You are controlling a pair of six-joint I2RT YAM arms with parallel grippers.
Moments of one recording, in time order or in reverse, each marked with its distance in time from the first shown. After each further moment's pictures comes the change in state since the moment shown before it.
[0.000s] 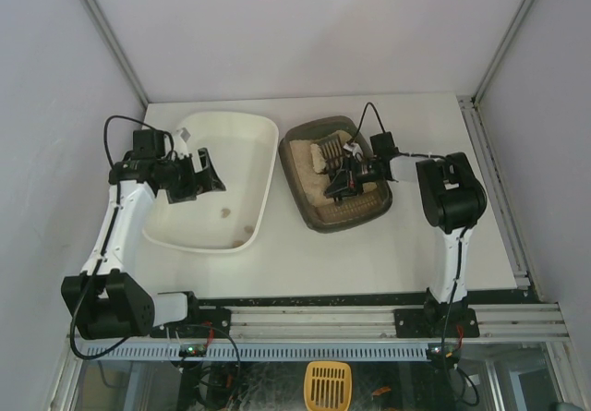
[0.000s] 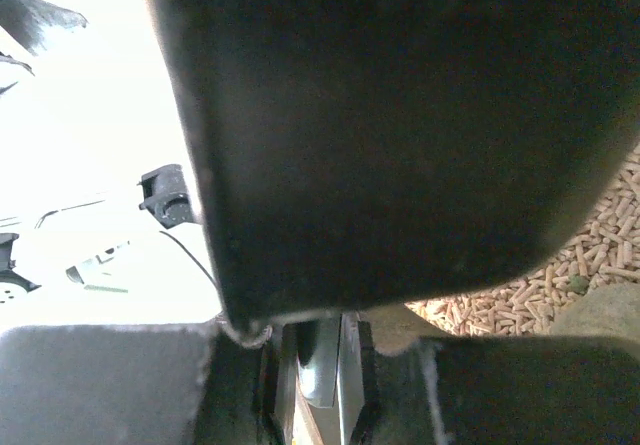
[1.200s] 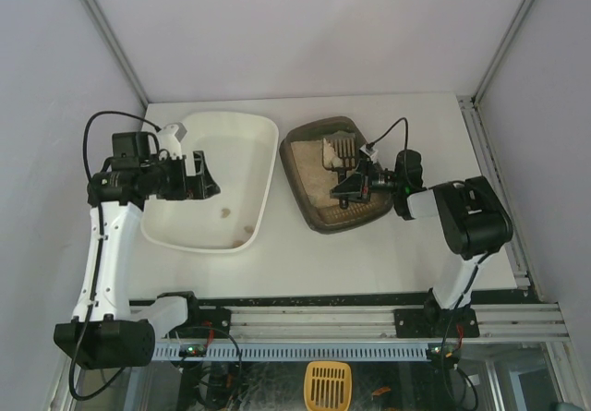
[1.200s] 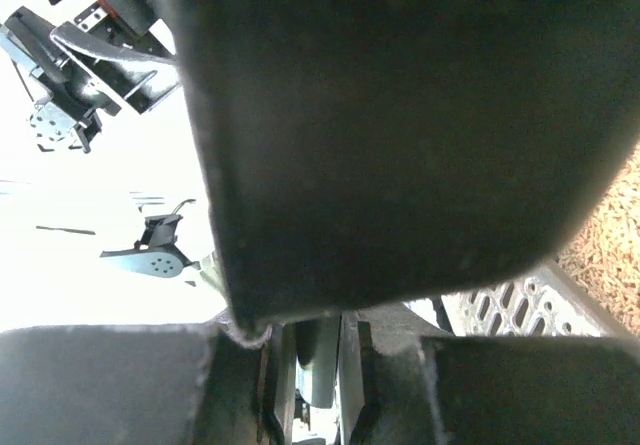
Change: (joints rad) left arm 0.000 -0.168 0.106 -0.144 0.018 0.183; right arm -0.021 -0.253 -0.529 1.171 -0.100 0.886
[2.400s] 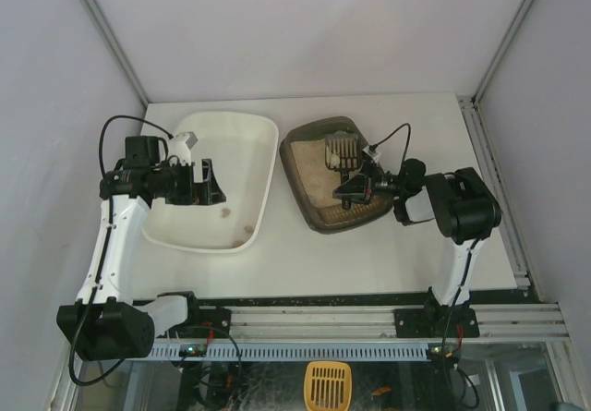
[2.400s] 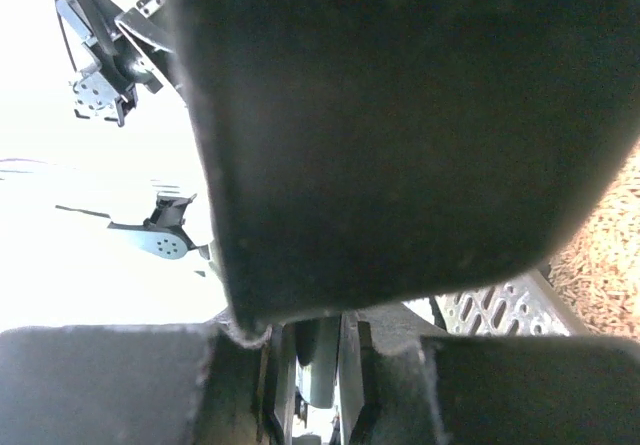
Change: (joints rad) left arm -0.005 0.048 -0.098 0.037 0.070 0.060; right arm -0.024 0.114 -0.030 0.323 -0.017 0.146
